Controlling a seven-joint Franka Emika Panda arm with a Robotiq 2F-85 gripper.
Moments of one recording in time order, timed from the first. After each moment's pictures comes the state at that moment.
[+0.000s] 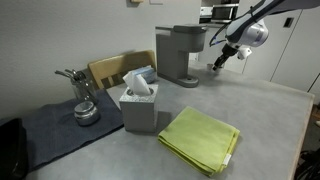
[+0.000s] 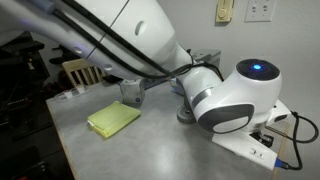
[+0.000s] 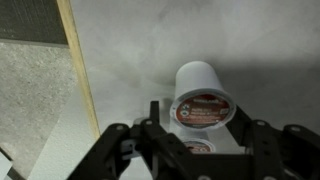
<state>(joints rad) -0.70 0.99 0.20 -1.39 0.13 2.72 -0.78</state>
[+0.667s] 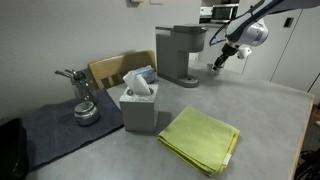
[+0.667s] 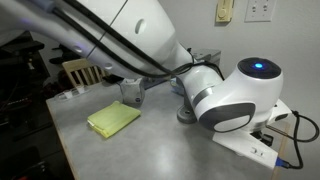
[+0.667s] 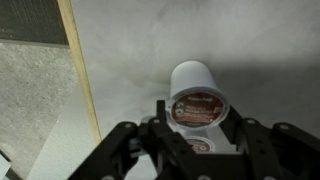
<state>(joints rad) -0.70 0.99 0.20 -1.39 0.13 2.71 -0.78</state>
